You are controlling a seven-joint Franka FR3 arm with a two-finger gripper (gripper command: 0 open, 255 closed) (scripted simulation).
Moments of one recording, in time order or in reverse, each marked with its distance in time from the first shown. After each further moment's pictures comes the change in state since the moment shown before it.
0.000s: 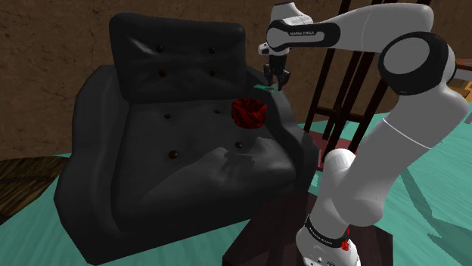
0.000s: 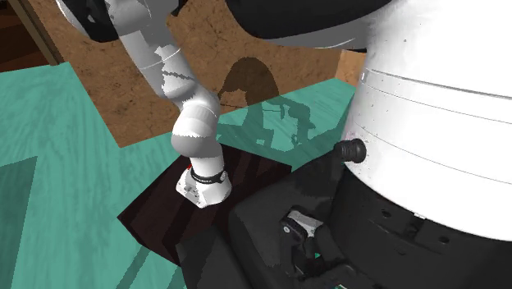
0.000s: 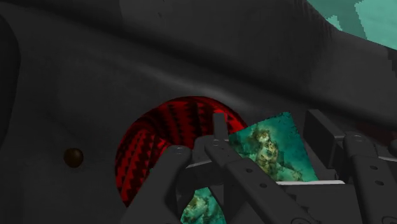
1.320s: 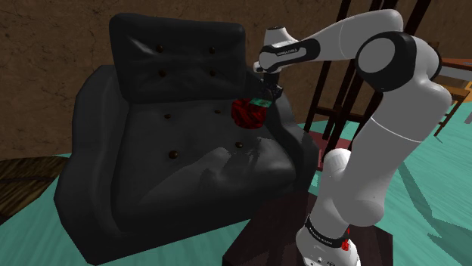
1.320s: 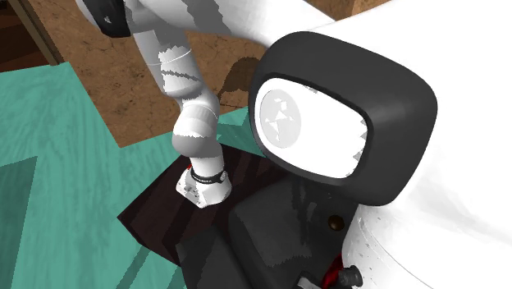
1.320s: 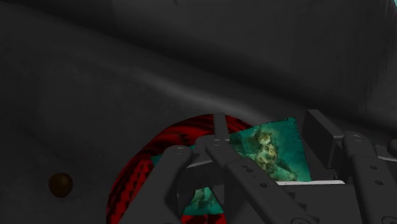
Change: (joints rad) arm 0.021 0.133 -0.115 -0.108 0.068 0.238 -0.034
